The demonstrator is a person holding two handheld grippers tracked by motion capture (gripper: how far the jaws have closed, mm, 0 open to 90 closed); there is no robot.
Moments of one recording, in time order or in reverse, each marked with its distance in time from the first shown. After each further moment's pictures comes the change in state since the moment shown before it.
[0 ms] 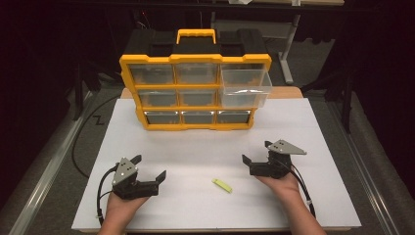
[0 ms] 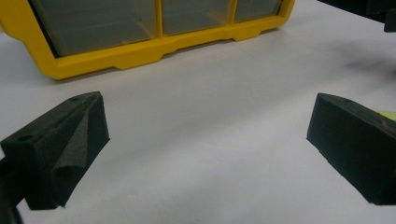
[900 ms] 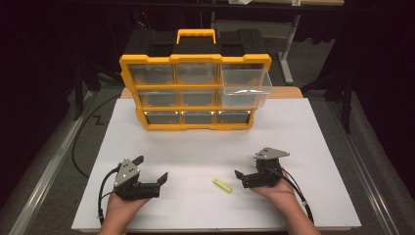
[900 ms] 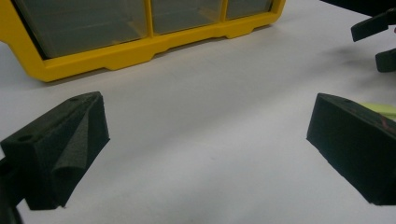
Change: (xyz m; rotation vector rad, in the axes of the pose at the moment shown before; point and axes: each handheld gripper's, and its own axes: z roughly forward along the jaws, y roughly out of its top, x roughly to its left) left arm -0.003 -0.001 0.001 0.009 -0.019 0.027; right arm 0.023 -0.012 0.008 0.249 0.074 -0.080
